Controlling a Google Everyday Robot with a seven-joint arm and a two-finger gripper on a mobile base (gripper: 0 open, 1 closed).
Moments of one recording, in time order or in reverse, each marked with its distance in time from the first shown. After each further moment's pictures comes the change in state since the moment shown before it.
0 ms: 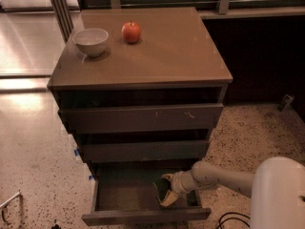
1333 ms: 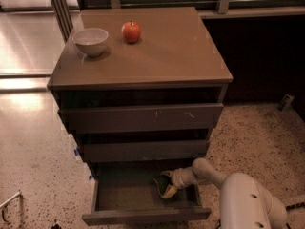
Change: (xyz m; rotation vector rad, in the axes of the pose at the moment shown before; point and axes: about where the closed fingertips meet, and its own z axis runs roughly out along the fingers) arm 0.074 -0.063 0.078 -0.023 -0.098 -0.029
